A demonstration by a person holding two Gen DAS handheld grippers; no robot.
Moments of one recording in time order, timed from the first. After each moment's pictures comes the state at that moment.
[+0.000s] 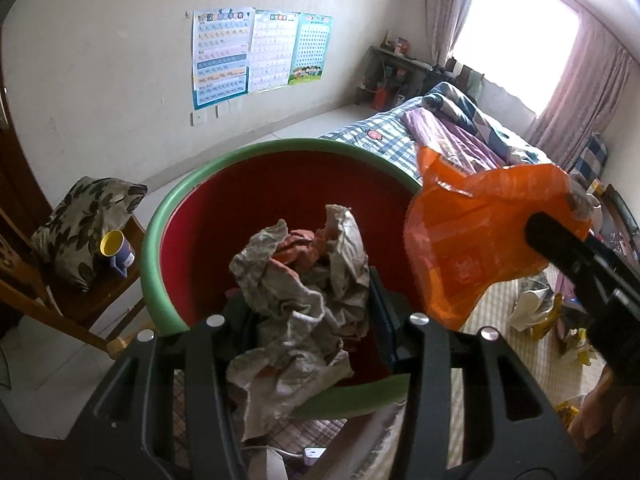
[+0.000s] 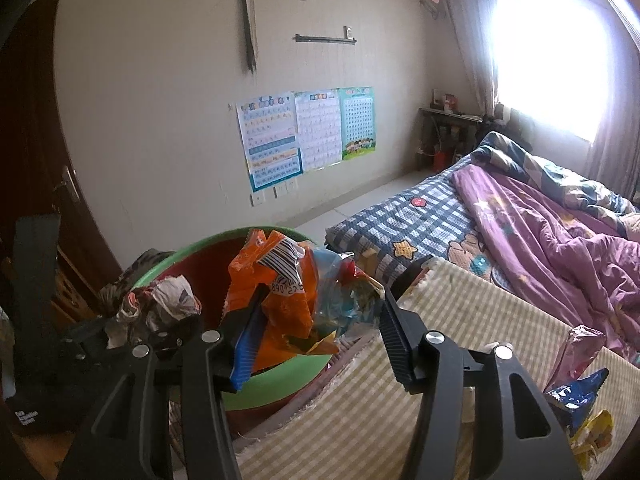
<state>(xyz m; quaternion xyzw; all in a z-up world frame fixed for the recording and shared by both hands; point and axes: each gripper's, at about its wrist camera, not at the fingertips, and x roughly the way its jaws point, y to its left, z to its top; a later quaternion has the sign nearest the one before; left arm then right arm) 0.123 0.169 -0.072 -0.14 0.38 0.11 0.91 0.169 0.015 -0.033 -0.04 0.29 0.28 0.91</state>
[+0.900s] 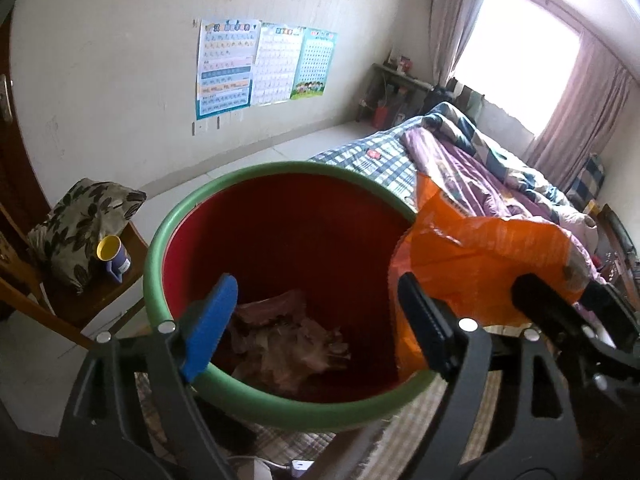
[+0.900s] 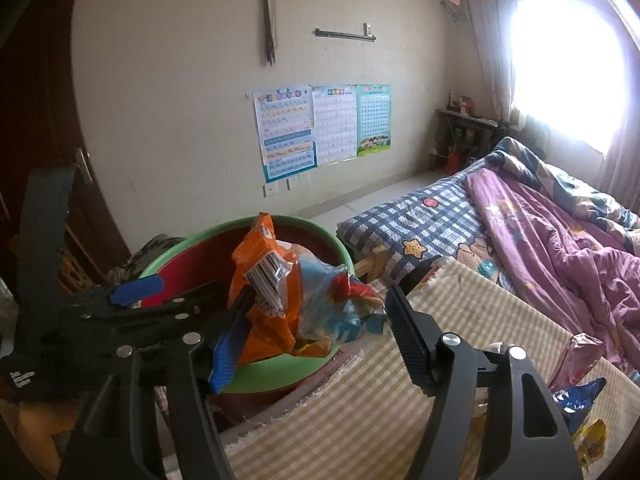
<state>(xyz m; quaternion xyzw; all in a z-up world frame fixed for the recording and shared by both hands) 0.120 0.172 -0.060 -0.16 0.35 0.11 0.92 0.166 0.012 -0.031 -0.05 0.30 0.31 0.90</state>
